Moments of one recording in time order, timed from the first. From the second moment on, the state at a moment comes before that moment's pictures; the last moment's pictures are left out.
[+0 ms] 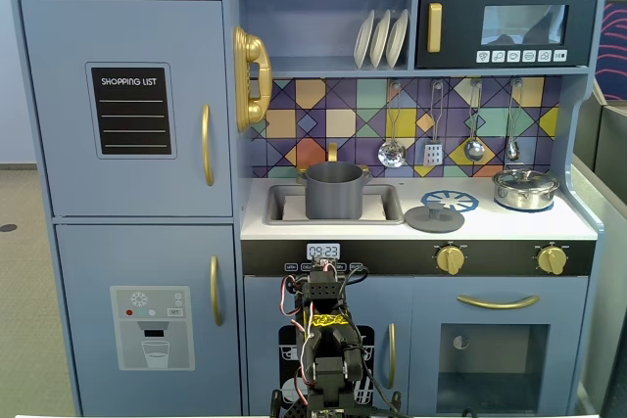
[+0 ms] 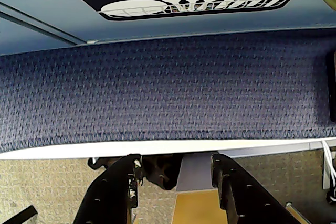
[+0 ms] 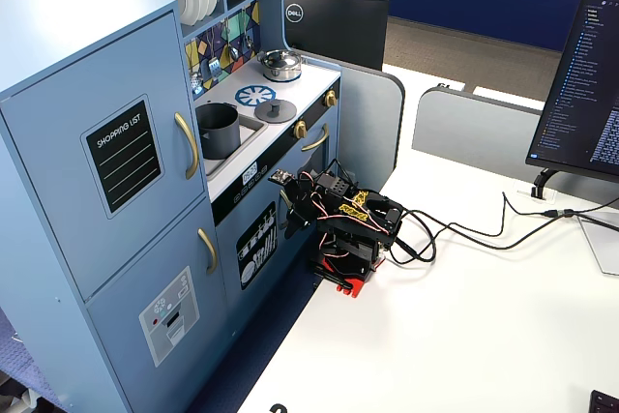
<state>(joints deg) -4.6 182.5 172.0 77.2 -86.3</state>
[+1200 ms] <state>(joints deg) 0.5 174.6 160.4 77.3 -88.2</state>
